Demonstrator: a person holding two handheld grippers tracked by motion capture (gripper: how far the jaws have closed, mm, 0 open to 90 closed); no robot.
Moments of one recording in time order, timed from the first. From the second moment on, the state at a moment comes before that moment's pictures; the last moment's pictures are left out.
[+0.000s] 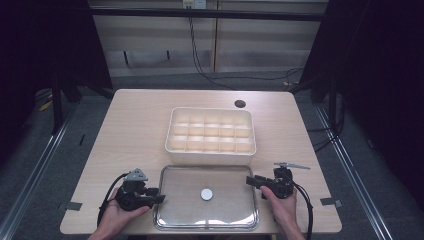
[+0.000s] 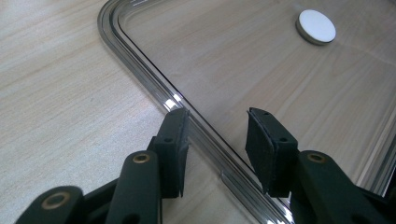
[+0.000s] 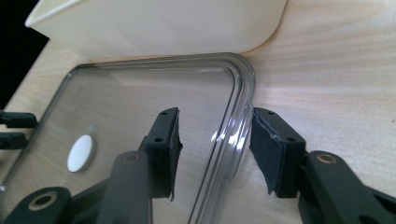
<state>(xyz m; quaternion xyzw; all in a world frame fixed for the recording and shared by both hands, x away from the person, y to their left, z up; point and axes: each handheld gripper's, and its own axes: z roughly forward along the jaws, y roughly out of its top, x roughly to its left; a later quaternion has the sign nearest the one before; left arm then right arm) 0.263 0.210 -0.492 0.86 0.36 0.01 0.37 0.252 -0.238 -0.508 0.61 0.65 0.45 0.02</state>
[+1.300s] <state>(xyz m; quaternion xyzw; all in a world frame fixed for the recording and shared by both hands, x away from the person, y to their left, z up) 0.264 0.210 -0.492 0.85 0.37 -0.01 0.38 0.241 -0.248 -0.502 0.57 0.62 0.53 -0.07</state>
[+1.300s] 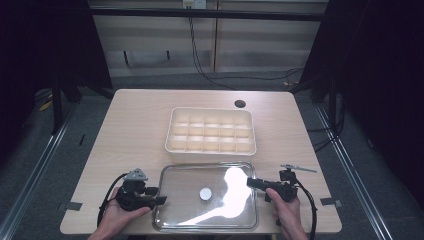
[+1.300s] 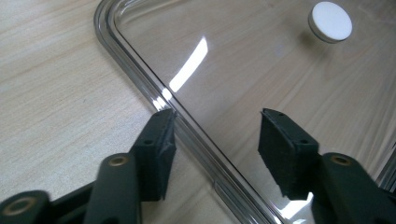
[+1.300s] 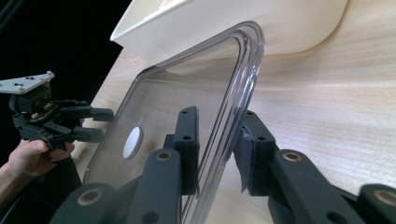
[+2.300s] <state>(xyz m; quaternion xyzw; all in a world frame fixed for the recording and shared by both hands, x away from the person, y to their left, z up) 0.278 0.226 -0.487 0.81 0.39 -0.06 0.44 0.239 -0.244 -0.494 0.55 0.65 0.53 -0.04</state>
